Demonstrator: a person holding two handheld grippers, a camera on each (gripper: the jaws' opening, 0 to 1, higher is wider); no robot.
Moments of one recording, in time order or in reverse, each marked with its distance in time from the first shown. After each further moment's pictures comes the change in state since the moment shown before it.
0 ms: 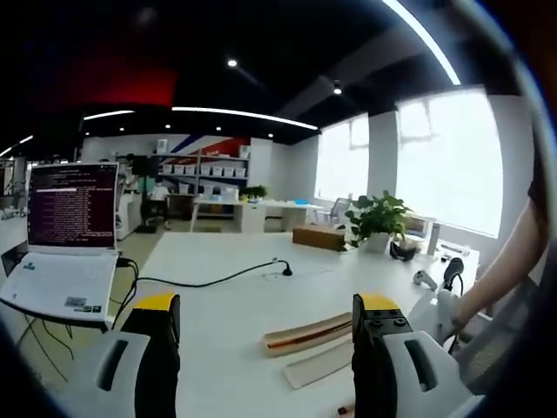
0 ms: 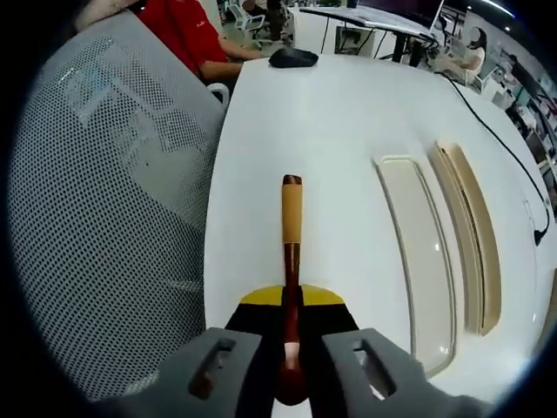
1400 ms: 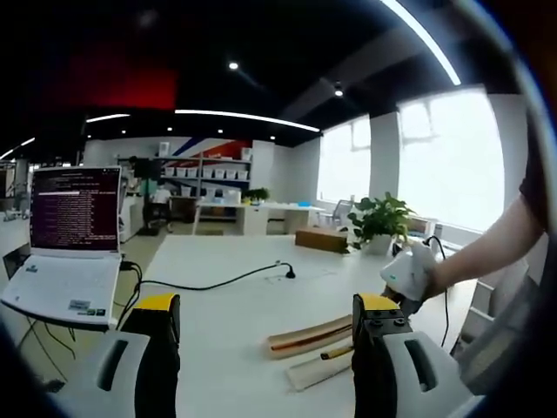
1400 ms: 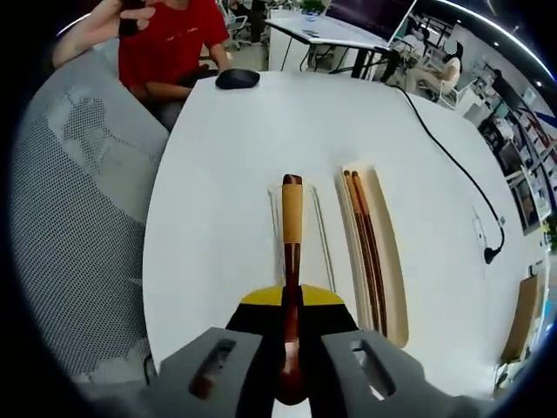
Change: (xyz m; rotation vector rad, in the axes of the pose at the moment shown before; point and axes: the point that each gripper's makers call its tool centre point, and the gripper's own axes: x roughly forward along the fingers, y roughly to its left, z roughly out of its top) left arm 0.001 0.003 0.003 0.005 -0.011 0.008; right arm -0.047 -0.096 0.020 -0.028 0.002 -0.146
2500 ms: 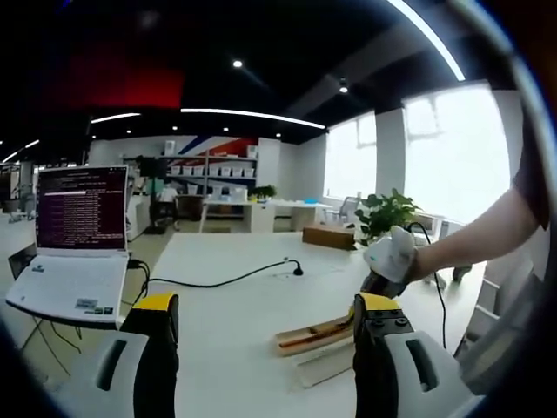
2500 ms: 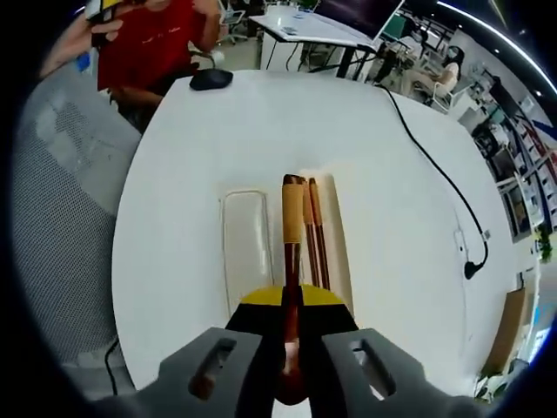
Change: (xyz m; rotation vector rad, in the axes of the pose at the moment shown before) left arm -0.002 0.009 -0.003 0.008 0.014 0.036; right arm 0.006 -0.058 0.011 -0.027 0.029 -0.041
